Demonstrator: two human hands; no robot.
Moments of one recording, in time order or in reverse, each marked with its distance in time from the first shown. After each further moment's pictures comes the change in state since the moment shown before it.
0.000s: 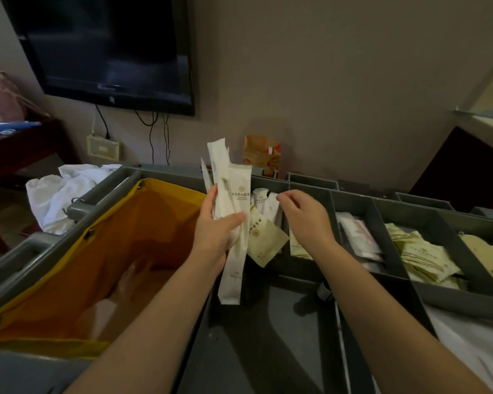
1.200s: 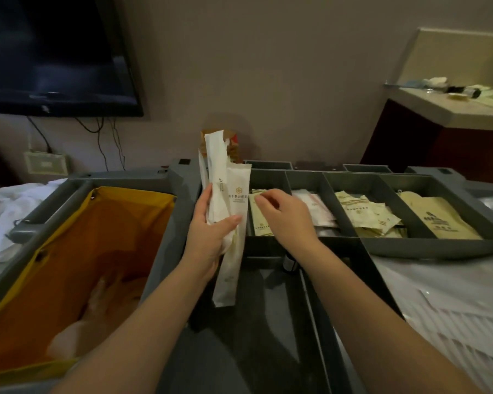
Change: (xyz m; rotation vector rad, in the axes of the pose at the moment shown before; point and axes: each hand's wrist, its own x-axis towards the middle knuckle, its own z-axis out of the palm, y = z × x) left_hand -0.030 -0.024 0.027 0.105 -0.247 0.085; right_hand -0.048 0.019 -0.026 -0.074 0.101 -0.015
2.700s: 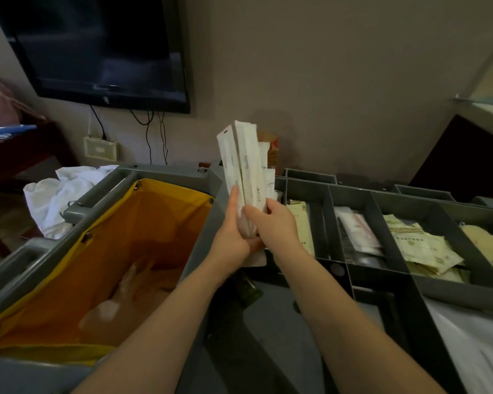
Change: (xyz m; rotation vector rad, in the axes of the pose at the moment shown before) left_hand 0.013 0.003 -0.015 0.230 -0.003 0.025; right_hand 0.032 -0.039 0.068 0.431 -0.170 0.249
